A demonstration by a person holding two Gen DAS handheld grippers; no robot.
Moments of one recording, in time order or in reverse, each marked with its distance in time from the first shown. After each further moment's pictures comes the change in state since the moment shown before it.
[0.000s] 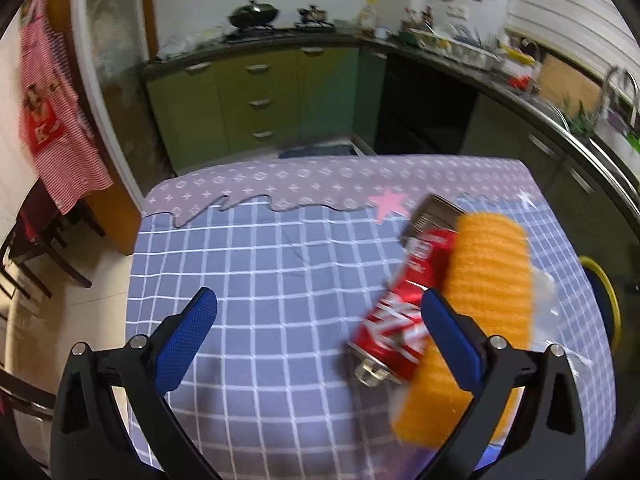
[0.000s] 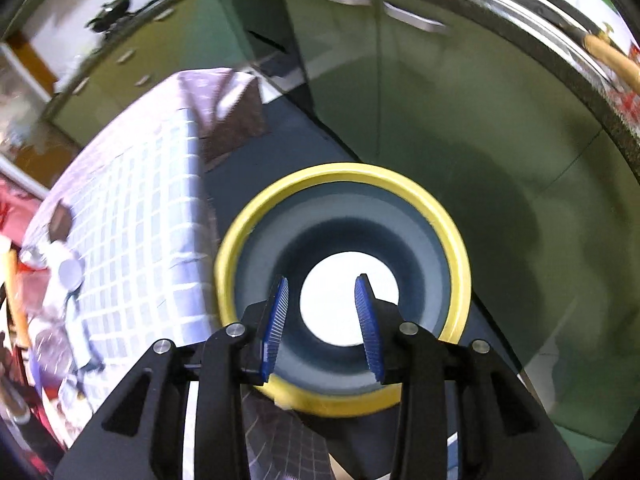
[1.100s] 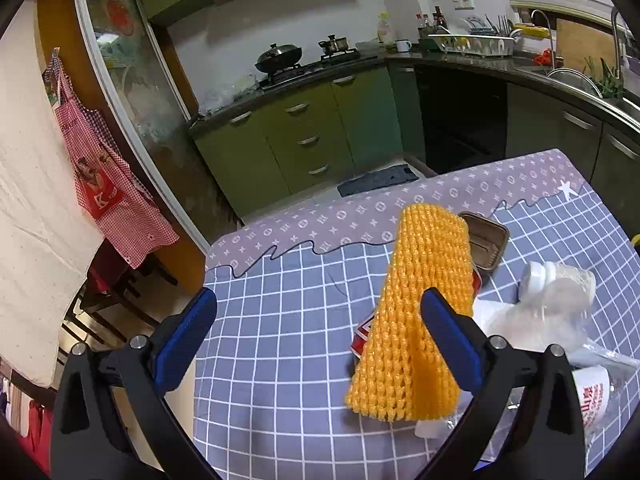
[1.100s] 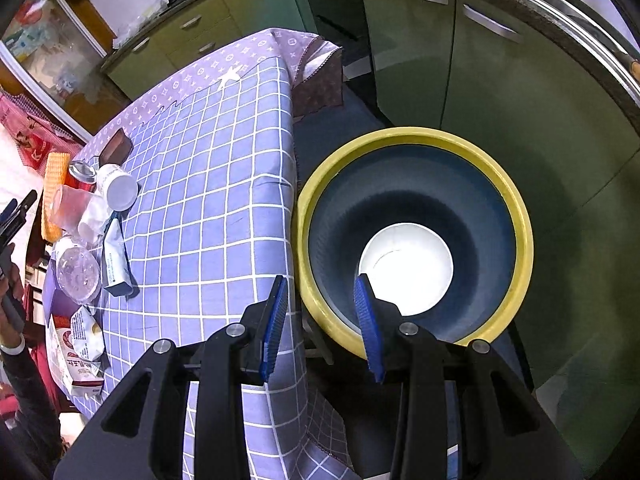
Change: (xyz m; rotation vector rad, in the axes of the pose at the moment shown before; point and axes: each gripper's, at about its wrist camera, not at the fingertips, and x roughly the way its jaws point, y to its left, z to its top) left arm -0.016 -0.034 0.012 0.131 -0.126 0.312; right arm -0.014 0.035 -0.058 -0.159 0.029 0.134
